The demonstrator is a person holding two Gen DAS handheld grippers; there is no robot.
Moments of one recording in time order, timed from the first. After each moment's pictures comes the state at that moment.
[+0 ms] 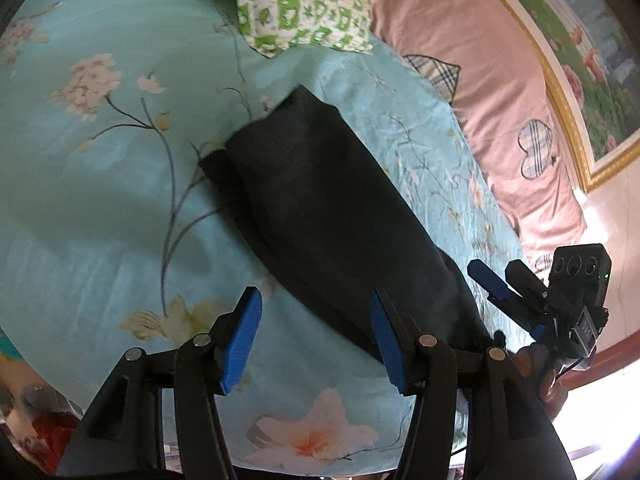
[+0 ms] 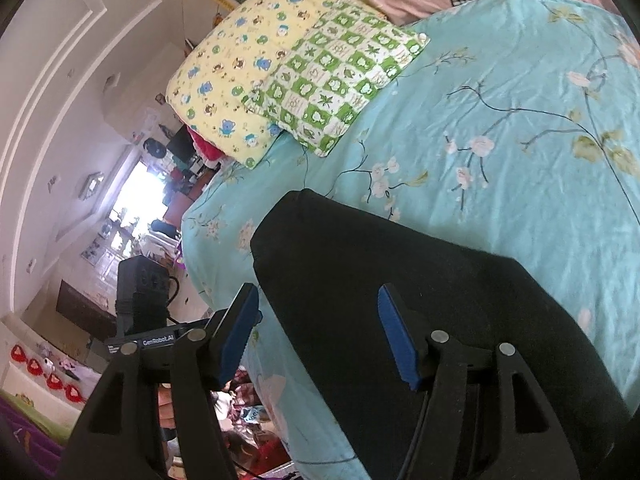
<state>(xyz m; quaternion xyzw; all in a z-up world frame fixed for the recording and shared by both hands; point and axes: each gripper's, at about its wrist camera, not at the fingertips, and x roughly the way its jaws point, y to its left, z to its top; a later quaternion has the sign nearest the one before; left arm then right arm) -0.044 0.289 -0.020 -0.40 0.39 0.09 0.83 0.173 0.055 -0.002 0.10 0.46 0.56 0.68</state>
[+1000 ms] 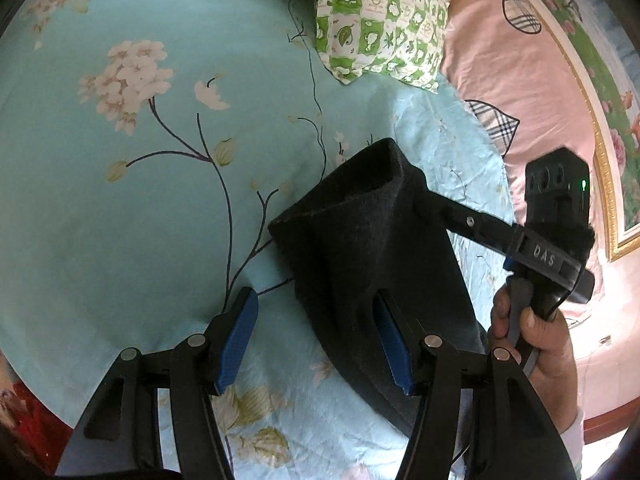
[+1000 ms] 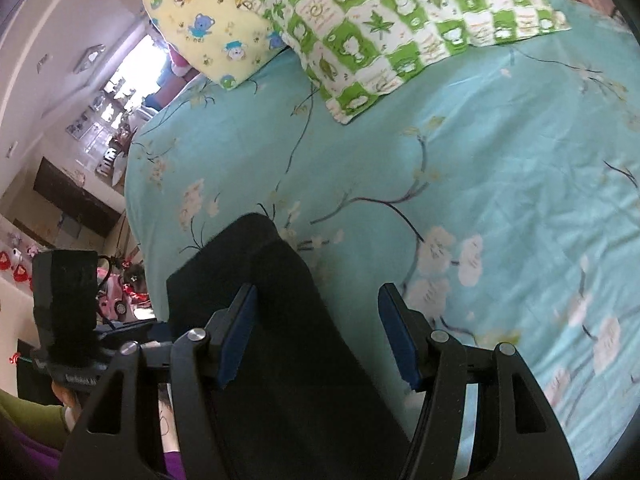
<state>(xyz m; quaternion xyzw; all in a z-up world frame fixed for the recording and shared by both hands) -0.022 0.334 -0.042 -0.44 0.37 0.17 0.80 0.233 0.250 -0.029 -0.13 0.50 0.61 0.60</state>
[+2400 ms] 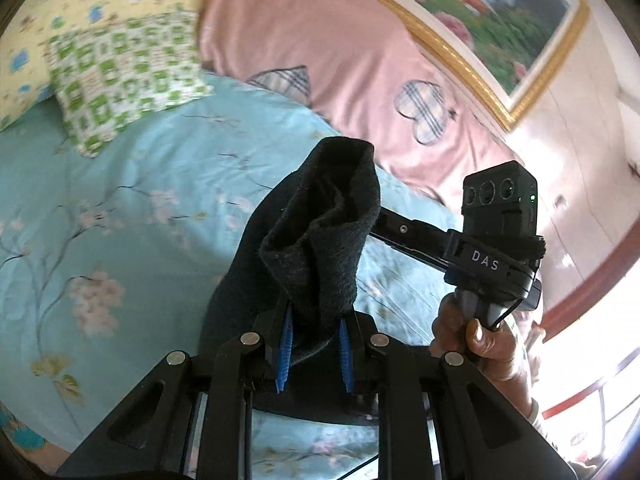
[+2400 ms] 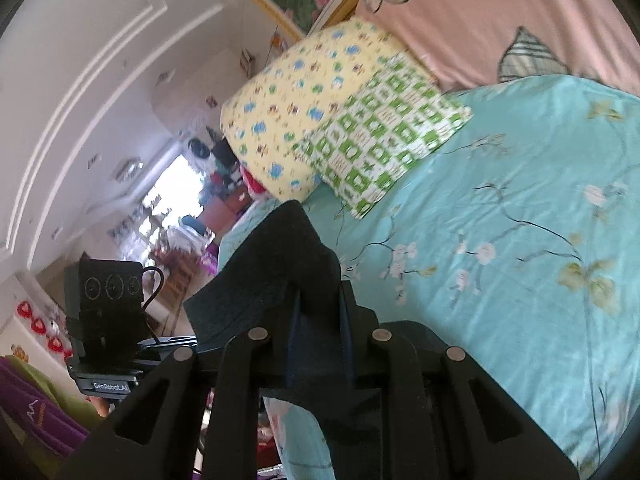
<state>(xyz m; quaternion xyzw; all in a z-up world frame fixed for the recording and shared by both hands) 0.020 0.139 0.101 -0.27 0.34 -0.03 0.90 0.219 0.013 0.069 0.10 0.38 0.63 0.68</state>
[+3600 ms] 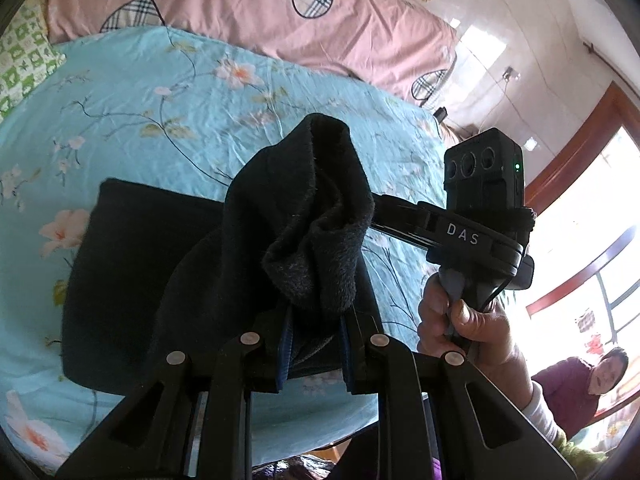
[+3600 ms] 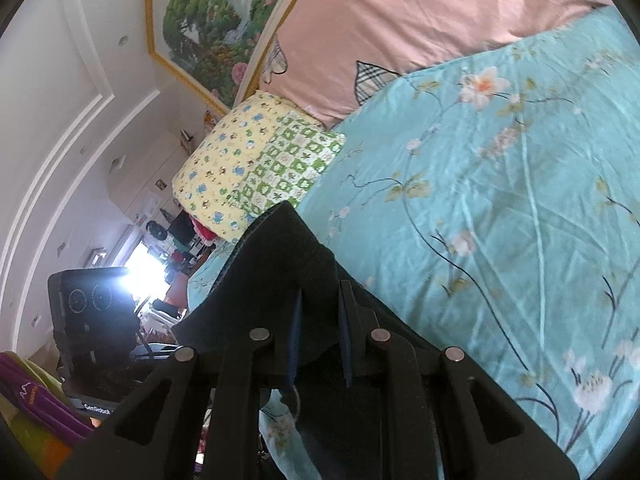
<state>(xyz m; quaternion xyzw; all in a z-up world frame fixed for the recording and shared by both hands) 0.062 -0.044 0.053 -0.16 0.45 -0.17 0.87 0.196 -0.197 -0.004 0.22 0.37 0.51 0.75</state>
